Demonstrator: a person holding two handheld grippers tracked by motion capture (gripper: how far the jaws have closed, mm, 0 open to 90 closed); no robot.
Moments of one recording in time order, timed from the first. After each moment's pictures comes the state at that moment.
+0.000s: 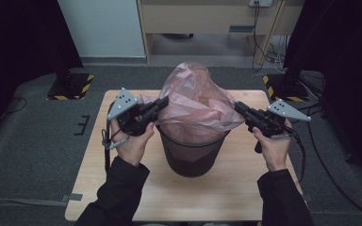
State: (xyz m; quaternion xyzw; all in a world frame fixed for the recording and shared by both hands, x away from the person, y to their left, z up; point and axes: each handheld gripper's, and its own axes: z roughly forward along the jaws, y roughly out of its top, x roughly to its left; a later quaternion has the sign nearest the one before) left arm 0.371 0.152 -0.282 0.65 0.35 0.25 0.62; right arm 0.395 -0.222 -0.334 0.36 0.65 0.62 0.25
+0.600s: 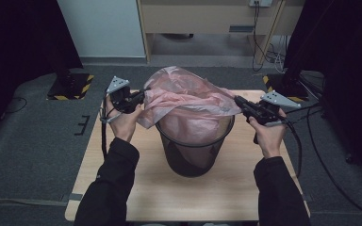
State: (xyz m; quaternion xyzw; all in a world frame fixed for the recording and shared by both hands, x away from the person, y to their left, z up) left arm 0.457 0.194 -0.329 0.66 0.45 0.23 0.55; right arm 0.438 -0.224 -0.348 0.40 0.66 0.58 0.26
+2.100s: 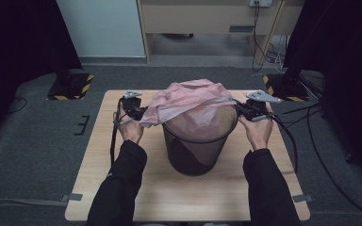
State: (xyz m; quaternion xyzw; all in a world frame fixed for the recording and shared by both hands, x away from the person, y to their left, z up) left arm 0.482 0.183 -0.397 0.72 0.50 0.17 0.45; right arm 0.473 -0.210 -0.379 0.45 0.69 0.49 0.28
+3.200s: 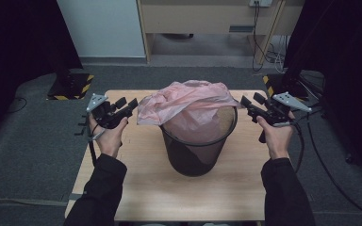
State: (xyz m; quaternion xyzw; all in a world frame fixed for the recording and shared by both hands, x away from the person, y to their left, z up) left arm 0.418 0.242 -0.355 0.59 0.49 0.25 0.59; right arm 0.441 -0.253 -0.356 0.45 0.61 0.59 0.28
